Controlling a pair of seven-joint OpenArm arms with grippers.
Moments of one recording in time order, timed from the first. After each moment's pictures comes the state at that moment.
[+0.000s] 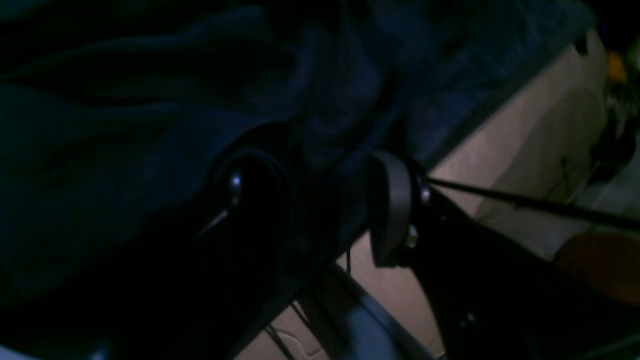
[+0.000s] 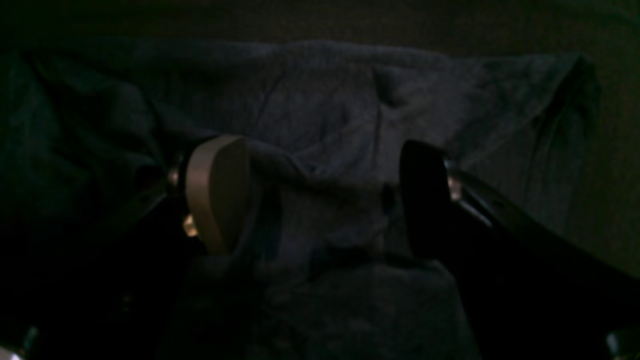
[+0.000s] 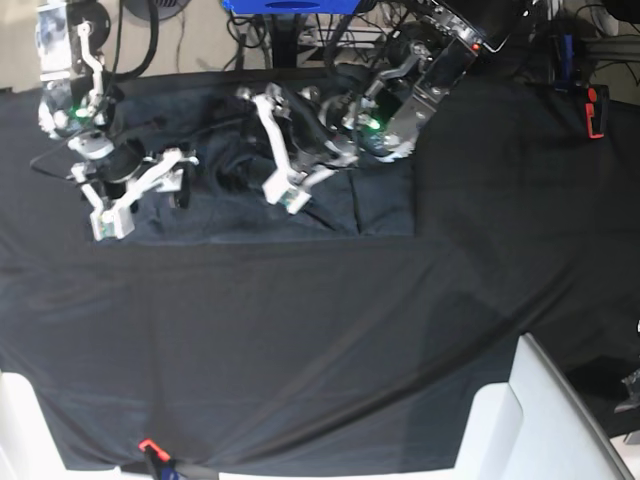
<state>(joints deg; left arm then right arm) 4.2 -11.3 37.1 91.0 -30.7 -2.0 50.9 -18.0 10.1 1.7 94.6 16.8 8.2 -31.9</state>
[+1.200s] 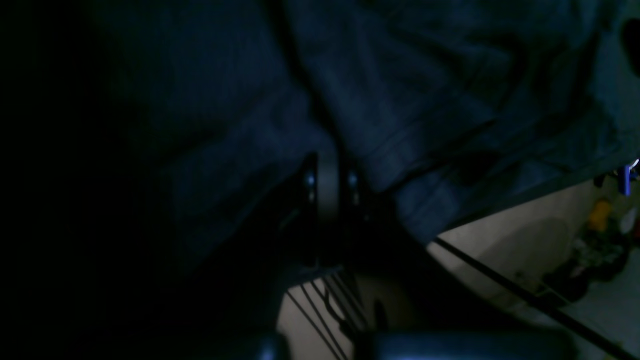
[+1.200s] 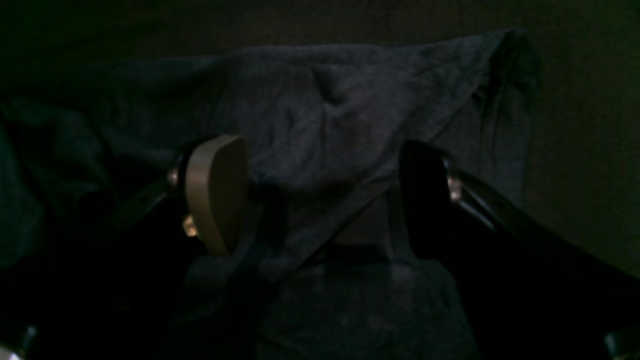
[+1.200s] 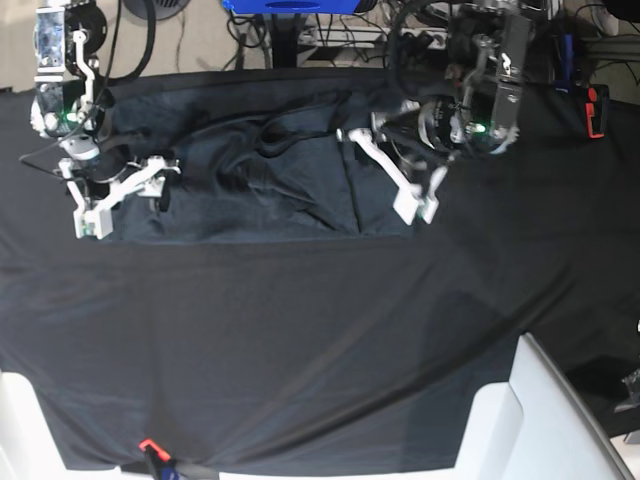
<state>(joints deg) 15.1 -9.1 5.4 96.9 -30.6 0.4 60.6 -17.3 8.3 5.5 92.0 16.7 7.7 -32.1</state>
